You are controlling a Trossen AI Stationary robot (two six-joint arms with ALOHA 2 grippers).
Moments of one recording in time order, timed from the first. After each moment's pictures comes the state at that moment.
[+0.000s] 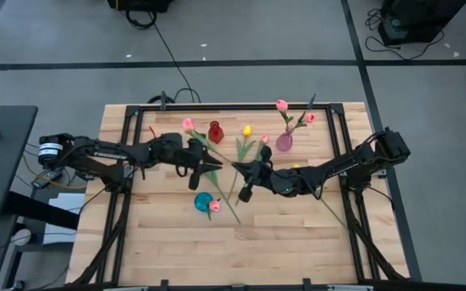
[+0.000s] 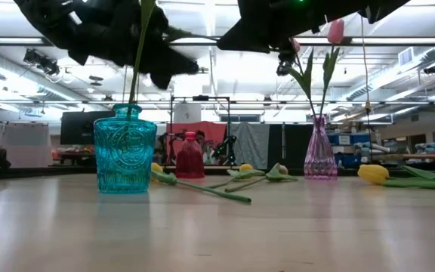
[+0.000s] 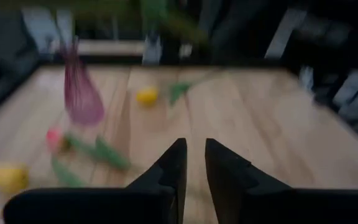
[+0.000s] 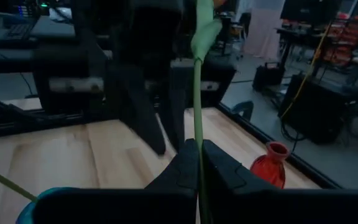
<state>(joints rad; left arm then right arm) 0.16 1.26 0.58 0.44 0.25 0.01 0.23 1.62 0.88 0.56 0.72 0.05</state>
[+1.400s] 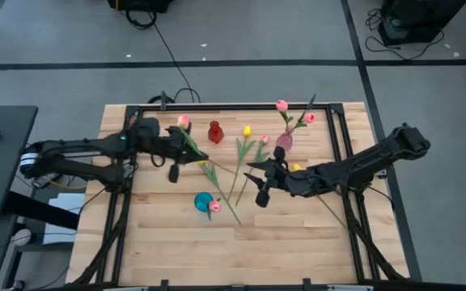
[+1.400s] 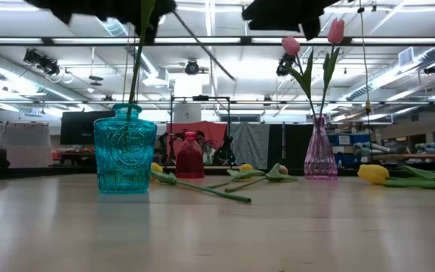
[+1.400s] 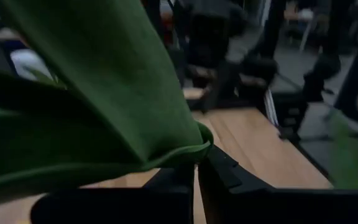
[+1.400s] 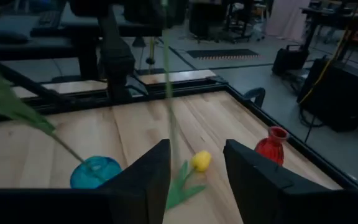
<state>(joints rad) 0.20 0.98 0.73 0.09 0.36 0.05 0.32 1.40 0.88 0.21 0.71 0.15</state>
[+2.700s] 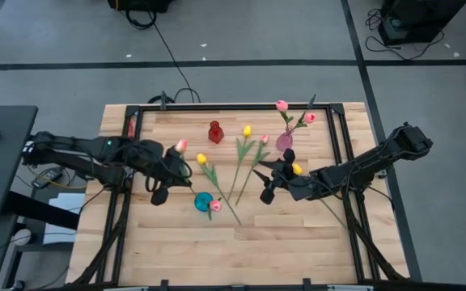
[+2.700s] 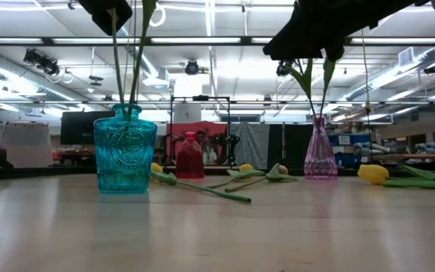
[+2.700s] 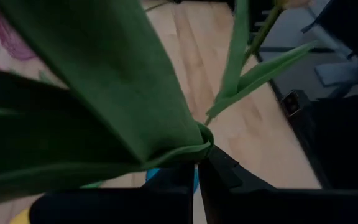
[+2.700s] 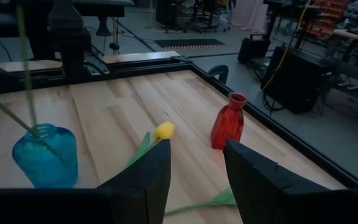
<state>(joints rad) -0.12 0.96 0.96 -0.60 0.13 -0.08 0.34 1.37 0.73 0.24 0.87 0.22</state>
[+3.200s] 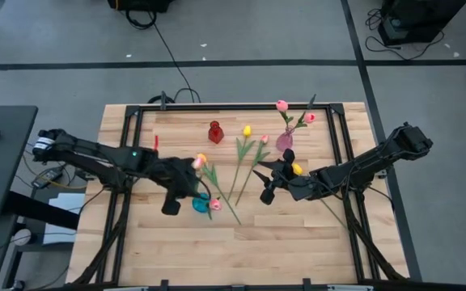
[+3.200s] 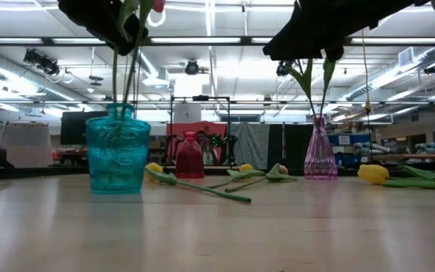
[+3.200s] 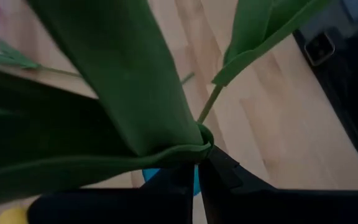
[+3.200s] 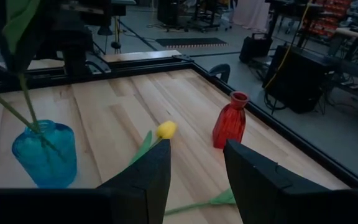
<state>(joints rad) -0.18 1.17 0.96 -0.60 0.10 0.01 0.34 1.37 0.73 0.23 0.86 0.23</state>
